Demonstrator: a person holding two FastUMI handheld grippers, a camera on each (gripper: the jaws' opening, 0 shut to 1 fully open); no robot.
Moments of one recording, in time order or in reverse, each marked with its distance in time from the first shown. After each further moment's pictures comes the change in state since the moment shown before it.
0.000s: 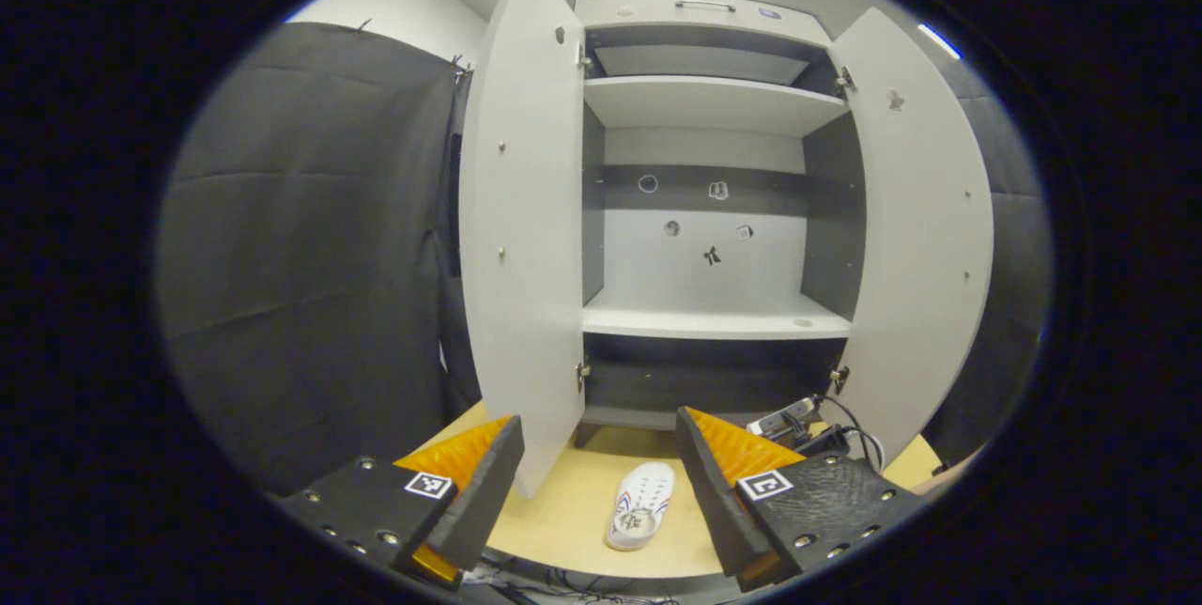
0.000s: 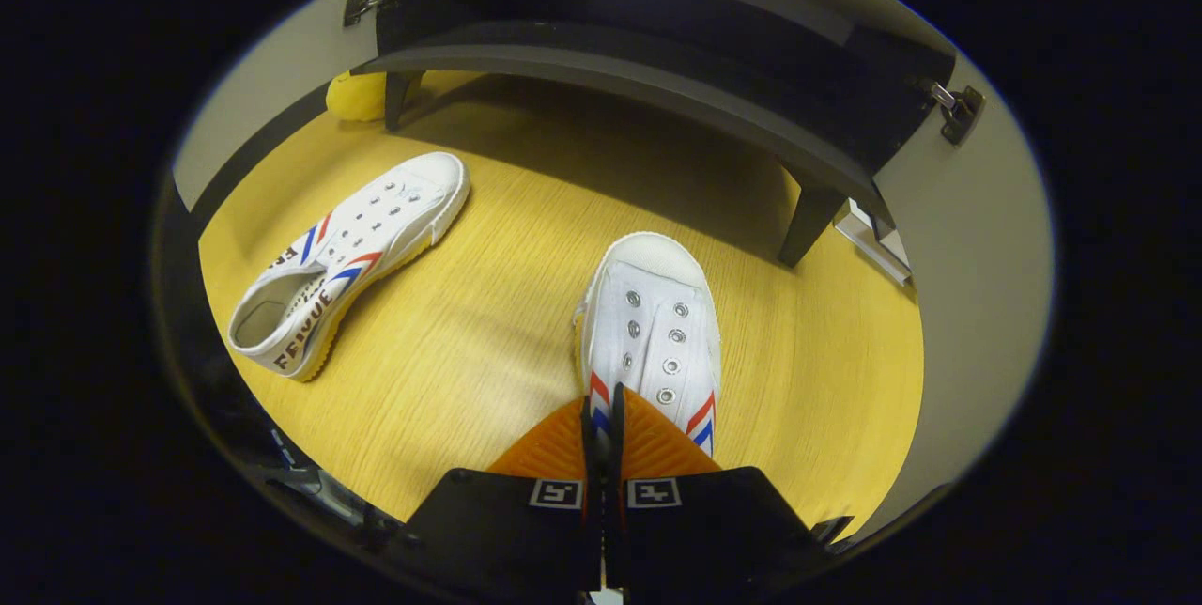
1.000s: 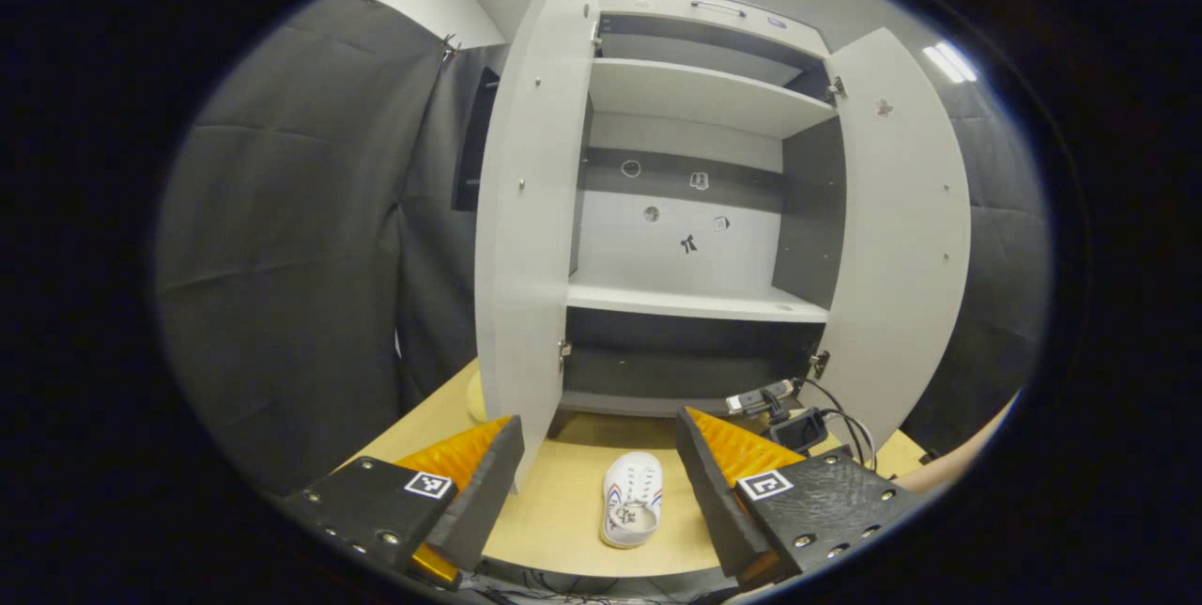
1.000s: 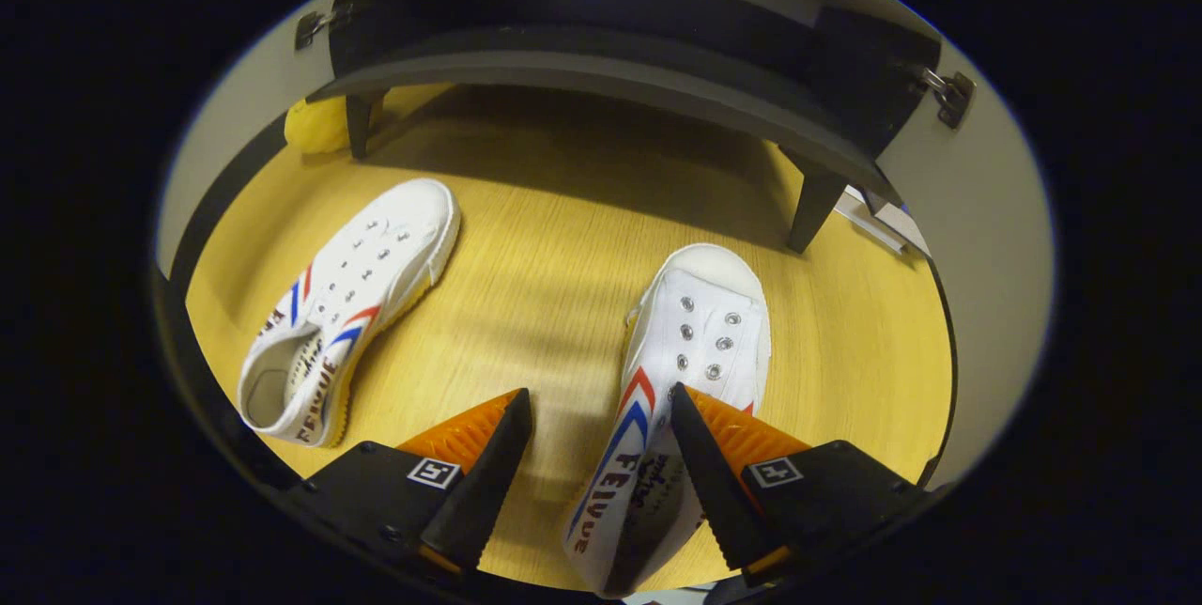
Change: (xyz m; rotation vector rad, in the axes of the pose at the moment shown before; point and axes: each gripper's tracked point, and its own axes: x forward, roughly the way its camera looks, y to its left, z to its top) left arm 0.006 -0.007 -0.017 -0.058 -0.004 -0.165; right arm 0.029 0.027 0.010 0.072 0.025 -0.113
